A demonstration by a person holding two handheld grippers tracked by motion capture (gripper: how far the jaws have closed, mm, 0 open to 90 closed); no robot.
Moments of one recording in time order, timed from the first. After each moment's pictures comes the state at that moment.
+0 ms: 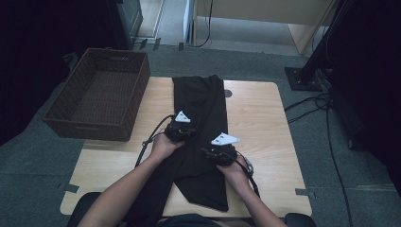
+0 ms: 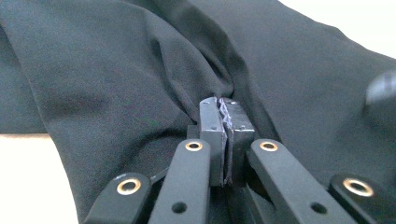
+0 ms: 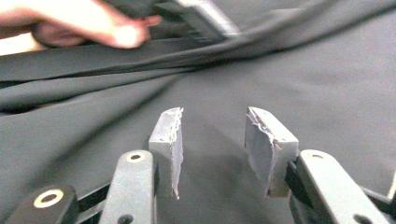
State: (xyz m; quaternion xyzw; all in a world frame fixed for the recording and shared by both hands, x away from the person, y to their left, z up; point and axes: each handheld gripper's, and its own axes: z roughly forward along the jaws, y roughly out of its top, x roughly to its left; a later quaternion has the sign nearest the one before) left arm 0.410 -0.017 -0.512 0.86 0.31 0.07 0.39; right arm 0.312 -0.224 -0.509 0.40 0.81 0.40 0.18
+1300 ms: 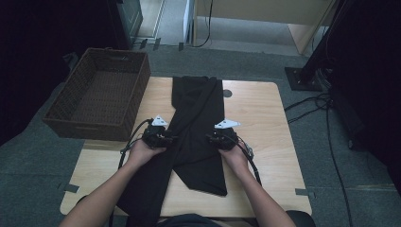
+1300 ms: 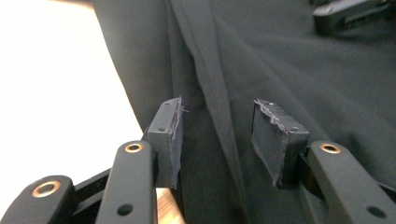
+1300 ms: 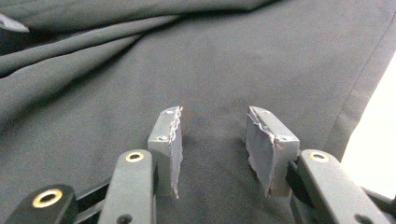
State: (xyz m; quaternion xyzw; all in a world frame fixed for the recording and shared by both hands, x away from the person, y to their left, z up) left arm 0.386 0.052 -0.507 0.85 0.36 0.08 0.37; right arm 0.370 -0.234 -0.520 0.43 0.80 0.38 0.18
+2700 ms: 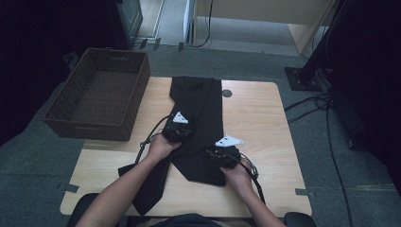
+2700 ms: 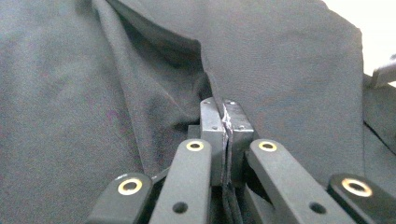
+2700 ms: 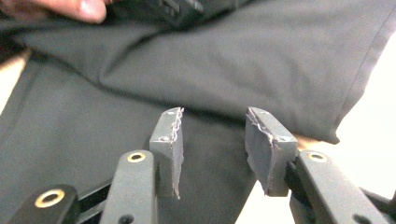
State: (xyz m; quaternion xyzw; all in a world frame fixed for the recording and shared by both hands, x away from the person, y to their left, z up) left arm 0.406 -0.010 -0.512 0.87 0.31 0.07 0.38; right arm 0.303 -0.232 -0.517 0.42 0.81 0.38 0.17
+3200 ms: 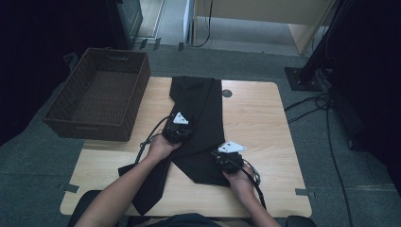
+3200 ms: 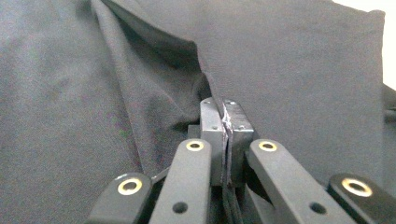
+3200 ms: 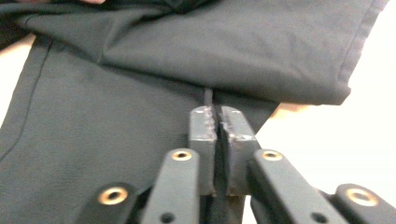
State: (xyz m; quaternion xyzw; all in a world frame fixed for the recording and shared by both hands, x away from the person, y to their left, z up) left arm 0.405 -0.010 -0.512 0.87 0.30 0.08 0.38; right arm 0.284 -0.239 -0.519 0.43 0.80 0.38 0.18
